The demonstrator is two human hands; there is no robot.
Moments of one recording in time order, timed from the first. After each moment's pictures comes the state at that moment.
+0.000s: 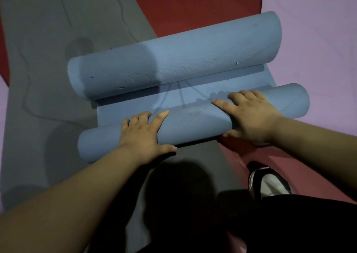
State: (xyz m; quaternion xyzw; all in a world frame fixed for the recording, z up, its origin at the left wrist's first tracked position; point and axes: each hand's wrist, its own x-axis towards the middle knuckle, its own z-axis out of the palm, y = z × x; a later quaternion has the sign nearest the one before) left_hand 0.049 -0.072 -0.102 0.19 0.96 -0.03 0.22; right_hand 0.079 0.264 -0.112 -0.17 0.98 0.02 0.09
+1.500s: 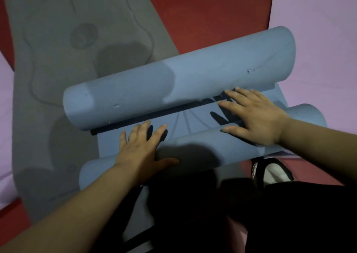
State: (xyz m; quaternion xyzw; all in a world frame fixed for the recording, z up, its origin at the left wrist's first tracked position) left_hand 0.114 -0.102 -0.096 0.16 0.94 -0.01 0.30; right_hand 0.107 0.256 -0.109 -0.18 0.97 -0.07 0.16
